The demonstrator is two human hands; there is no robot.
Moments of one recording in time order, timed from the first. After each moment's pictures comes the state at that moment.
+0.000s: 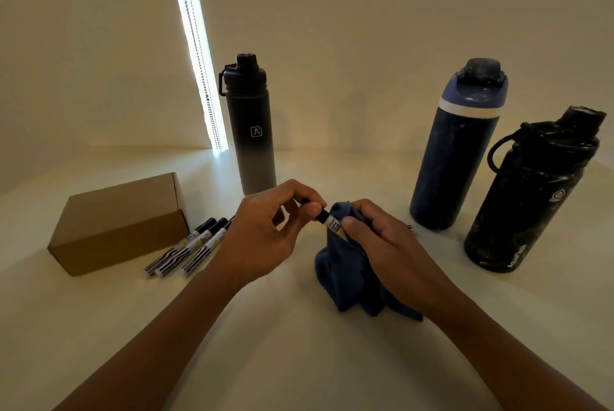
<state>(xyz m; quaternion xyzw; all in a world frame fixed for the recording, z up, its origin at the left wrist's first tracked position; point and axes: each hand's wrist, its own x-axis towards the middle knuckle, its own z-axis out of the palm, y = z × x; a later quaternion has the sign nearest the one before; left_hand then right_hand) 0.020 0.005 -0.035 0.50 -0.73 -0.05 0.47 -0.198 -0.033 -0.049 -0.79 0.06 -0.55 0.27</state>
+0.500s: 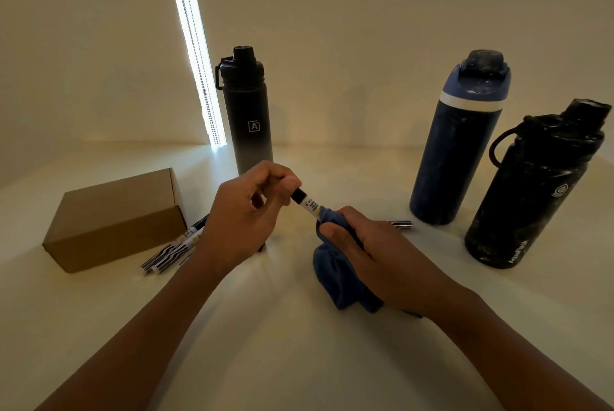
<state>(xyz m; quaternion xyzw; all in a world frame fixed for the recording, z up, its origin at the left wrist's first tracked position) 0.036 0.000 -0.030 0.54 -0.67 -0.04 0.51 -0.195 -0.022 -0.035 -0.86 0.34 -0.24 0.28</state>
